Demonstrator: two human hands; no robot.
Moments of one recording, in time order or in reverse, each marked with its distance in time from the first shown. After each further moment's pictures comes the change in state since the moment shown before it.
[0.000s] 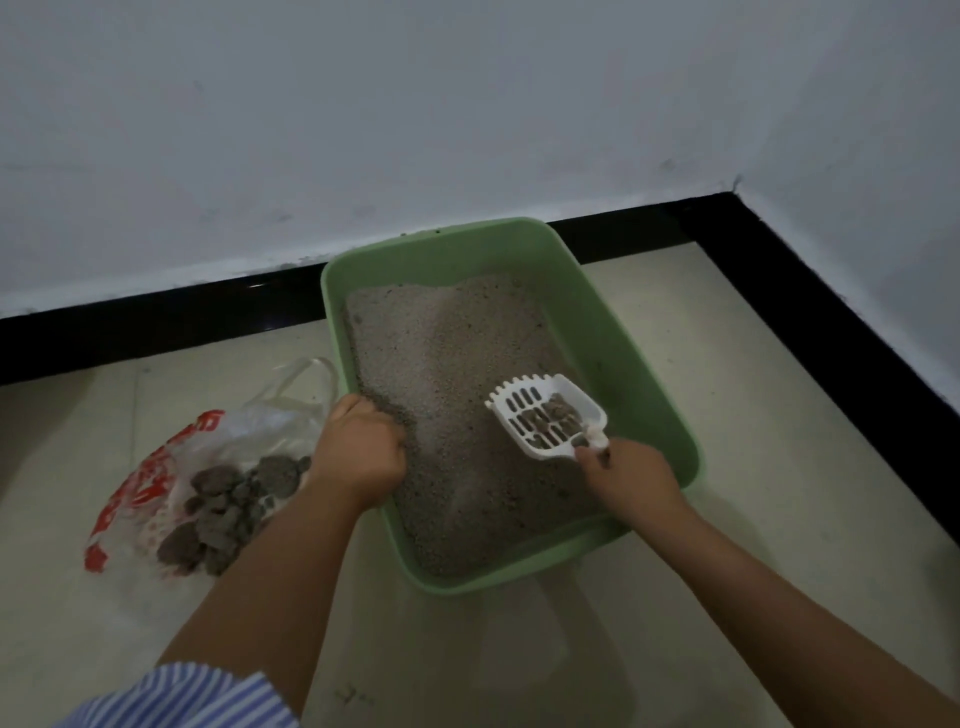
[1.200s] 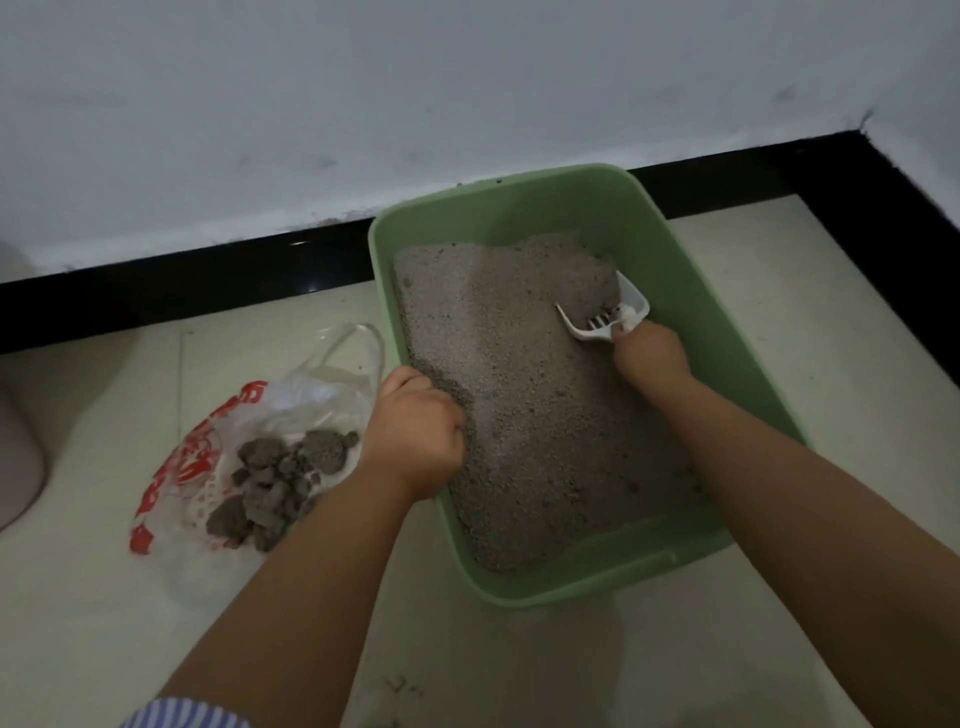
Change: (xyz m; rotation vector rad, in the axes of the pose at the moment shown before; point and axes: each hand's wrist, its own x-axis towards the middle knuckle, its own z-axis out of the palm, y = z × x) left_hand 0.005 -0.005 0.006 -0.068 0.182 0.065; right_hand 0.143 -0.037 0.024 0.073 -0.011 0.124
